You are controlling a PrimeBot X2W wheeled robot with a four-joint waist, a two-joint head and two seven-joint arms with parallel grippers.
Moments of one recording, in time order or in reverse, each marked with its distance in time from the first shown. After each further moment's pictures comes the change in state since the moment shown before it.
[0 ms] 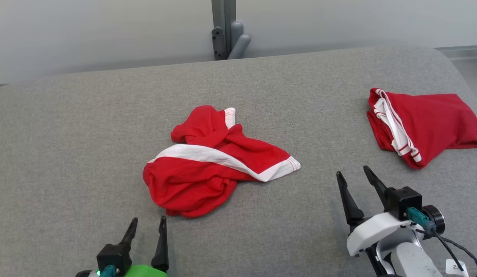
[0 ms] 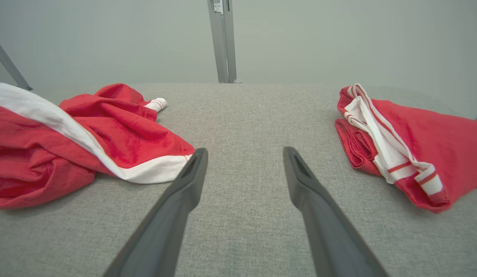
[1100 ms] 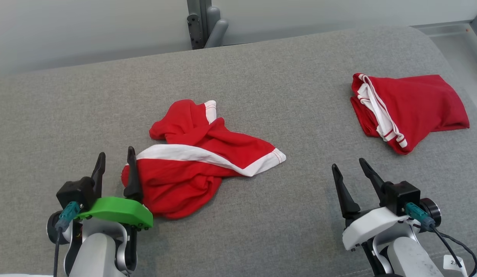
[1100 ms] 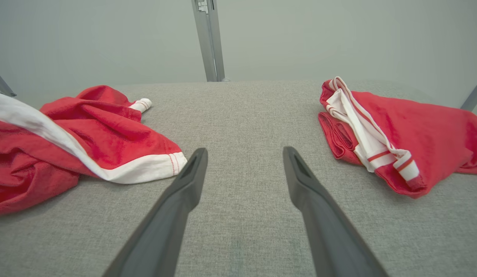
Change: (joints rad) left arm -0.285 0.000 0.114 0.077 -0.096 -0.003 0.000; right arm -0.010 0.008 0.017 -0.036 0.008 0.000 0.000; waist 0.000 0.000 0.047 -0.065
